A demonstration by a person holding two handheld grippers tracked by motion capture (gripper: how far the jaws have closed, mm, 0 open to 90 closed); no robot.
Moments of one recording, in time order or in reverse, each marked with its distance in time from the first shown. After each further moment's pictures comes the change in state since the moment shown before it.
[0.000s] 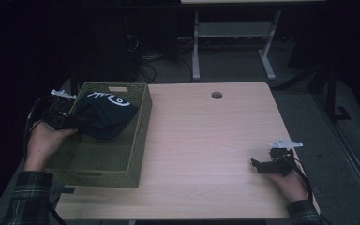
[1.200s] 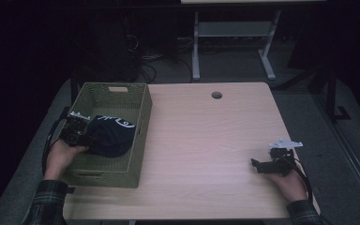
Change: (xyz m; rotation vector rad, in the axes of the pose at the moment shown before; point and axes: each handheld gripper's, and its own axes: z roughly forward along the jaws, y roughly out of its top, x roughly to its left) left arm 0.011 -0.046 0.074 0.114 -0.056 -0.042; right arm 0.000 0.000 0.000 -0.001 0.000 0.005
